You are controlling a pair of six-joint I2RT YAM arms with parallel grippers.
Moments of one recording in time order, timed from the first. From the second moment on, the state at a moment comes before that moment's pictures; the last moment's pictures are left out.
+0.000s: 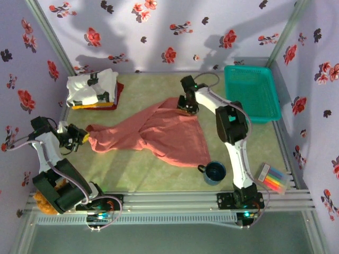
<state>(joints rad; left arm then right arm) 0.62 1.27 0.91 -0.94 0.71 -0.41 0.44 2.27 1.78 -0.72 -0.12 0.67</state>
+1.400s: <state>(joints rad) 0.55 1.27 0.92 -0.94 0.73 -0.41 0.29 2.16 1.64 -0.85 0.01 0.48</state>
